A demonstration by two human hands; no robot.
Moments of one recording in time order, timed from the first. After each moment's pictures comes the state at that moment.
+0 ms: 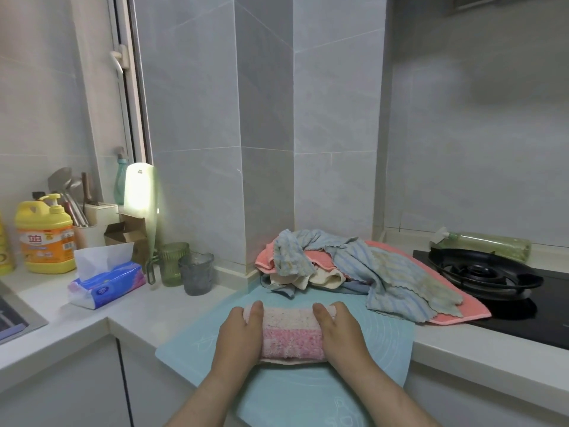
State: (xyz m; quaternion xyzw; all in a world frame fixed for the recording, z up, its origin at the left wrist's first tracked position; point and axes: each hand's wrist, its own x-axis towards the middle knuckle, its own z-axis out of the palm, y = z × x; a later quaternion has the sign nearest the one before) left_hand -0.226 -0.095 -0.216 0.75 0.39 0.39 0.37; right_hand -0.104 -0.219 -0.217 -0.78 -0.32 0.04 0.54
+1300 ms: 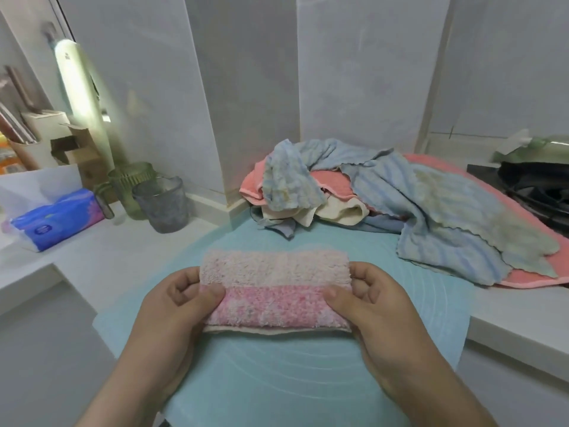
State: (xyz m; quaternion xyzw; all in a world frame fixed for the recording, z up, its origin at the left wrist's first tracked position) left_hand -0.239 -0.066 -0.230 0.57 0.25 0.38 0.68; right_hand -0.063 -0.228 -0.238 -0.55 -0.27 0.32 0.72
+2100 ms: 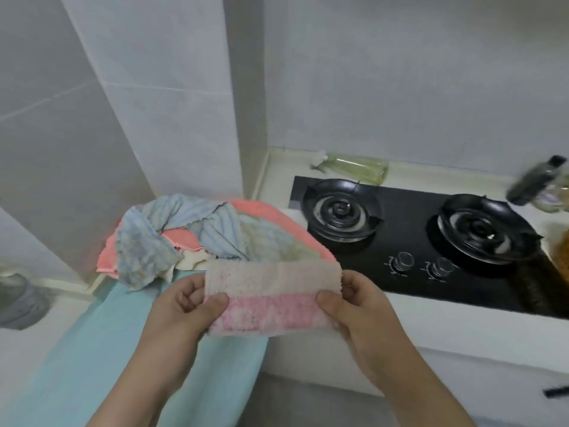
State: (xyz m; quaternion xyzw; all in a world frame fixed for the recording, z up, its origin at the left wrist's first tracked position) left_hand -0.108 -0.206 -0.024 0.60 0.20 0.16 0.76; right_hand -0.009 -0.423 -0.016 -0.63 -0.03 0.25 0.73
